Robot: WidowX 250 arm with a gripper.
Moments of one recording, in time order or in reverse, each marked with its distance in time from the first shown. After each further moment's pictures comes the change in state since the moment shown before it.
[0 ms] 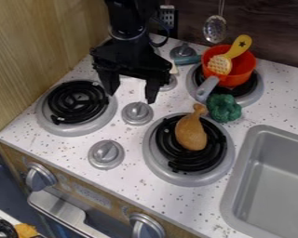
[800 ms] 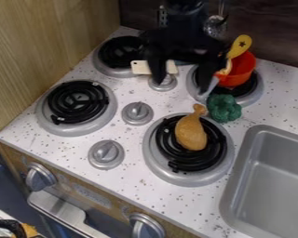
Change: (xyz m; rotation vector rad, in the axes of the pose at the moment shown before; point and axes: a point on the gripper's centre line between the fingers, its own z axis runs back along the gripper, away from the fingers) arm 0.012 -0.074 0.036 -0.101 0.045 -0.050
